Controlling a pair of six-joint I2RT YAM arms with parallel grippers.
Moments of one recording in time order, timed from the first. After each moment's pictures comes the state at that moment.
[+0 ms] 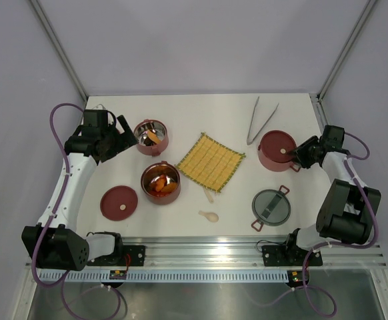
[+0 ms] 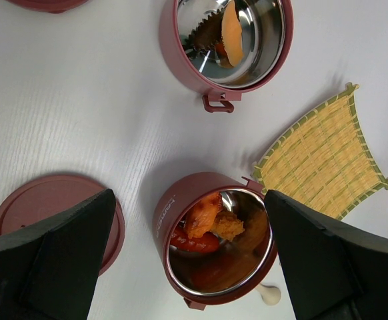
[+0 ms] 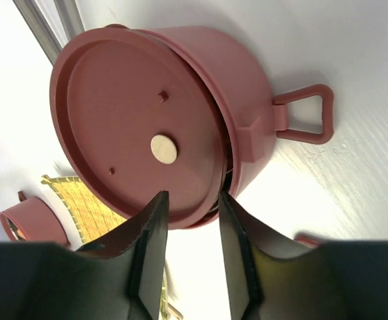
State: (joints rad) left arm -0.06 1.23 1.22 -0.81 0.00 -0.55; right arm -0.32 1.49 0.93 -0.36 -0.30 0.72
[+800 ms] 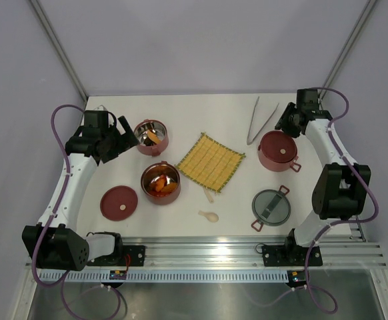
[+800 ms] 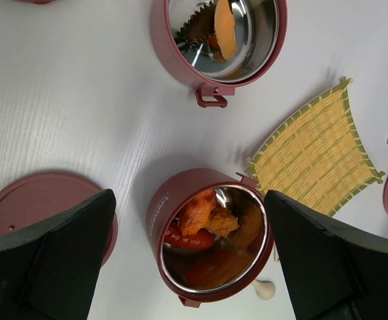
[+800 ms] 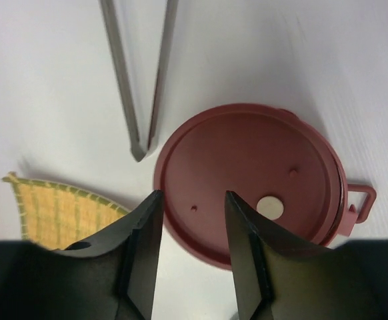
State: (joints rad) left arm -0.06 1.23 1.20 -0.80 0.03 -0.56; right arm -0.04 1.66 1.41 -0.58 -0.02 0.48
